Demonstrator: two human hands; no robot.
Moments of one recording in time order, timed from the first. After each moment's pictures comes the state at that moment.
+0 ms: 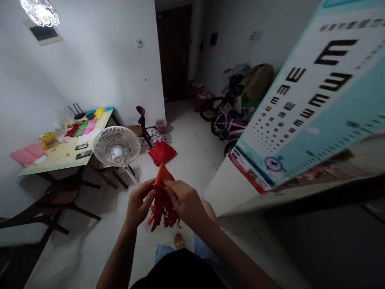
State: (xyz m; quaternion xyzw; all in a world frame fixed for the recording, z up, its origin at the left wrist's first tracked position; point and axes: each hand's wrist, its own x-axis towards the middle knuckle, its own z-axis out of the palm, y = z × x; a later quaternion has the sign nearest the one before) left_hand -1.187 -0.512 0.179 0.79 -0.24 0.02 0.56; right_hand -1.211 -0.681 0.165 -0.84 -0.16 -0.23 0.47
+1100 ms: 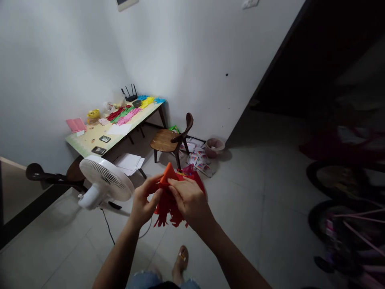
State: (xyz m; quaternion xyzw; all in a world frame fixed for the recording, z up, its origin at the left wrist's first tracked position) left_hand -0.647 -0.686 0.179 0.82 0.02 0.21 0.54; right_hand -0.557 -0.823 0.150 -0.74 -0.46 -0.14 0.47
